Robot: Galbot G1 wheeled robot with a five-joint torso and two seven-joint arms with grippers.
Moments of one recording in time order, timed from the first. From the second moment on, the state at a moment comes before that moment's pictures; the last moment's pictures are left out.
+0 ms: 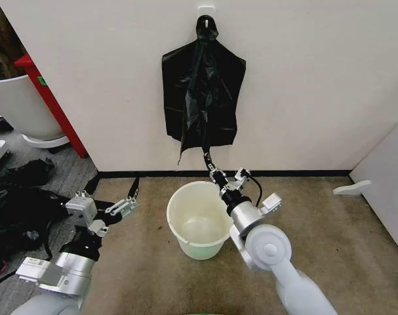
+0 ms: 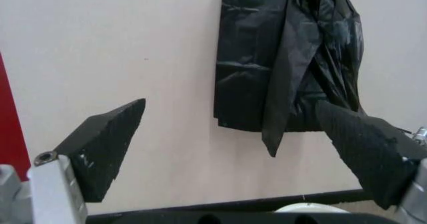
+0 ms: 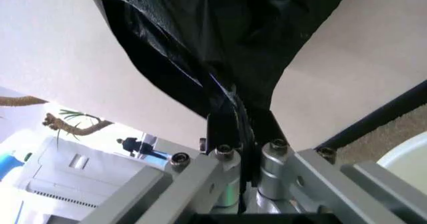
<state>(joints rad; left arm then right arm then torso) 1.72 -1.25 -0.70 -2.47 -0.42 0.02 0.05 -1.09 1.29 0.08 2.09 1.36 -0.03 0.28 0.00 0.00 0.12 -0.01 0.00</state>
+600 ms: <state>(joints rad) 1.72 -1.24 -0.70 -2.48 -0.43 0.02 0.05 -1.14 1.30 0.10 2.11 1.33 -0.03 0.27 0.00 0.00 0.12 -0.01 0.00</state>
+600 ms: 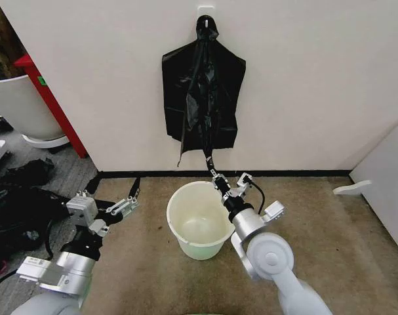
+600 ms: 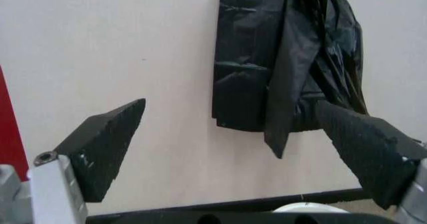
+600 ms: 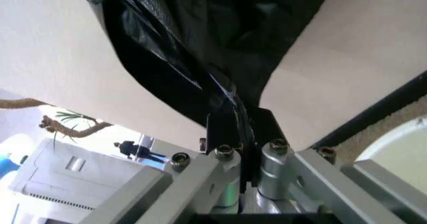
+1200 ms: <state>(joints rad) 1.59 -1.06 -0.67 -2.45 -0.54 0.10 0.01 -1.03 1.26 0.11 2.09 1.32 -0.03 0.25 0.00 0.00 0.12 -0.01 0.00</state>
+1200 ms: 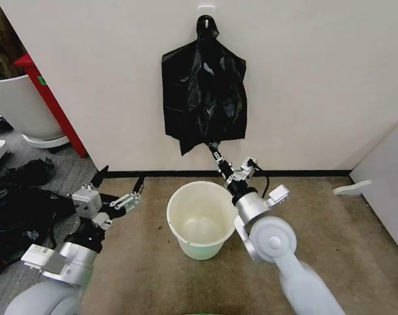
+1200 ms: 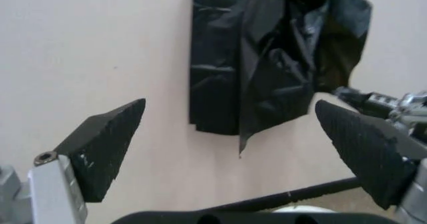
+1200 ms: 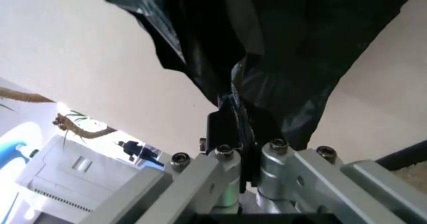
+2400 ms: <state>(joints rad) 0.43 -0.88 0.10 -2.03 -0.73 0.35 -0.14 -0.98 1.24 0.06 2.04 1.28 -0.04 0.24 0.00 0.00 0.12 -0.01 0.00</state>
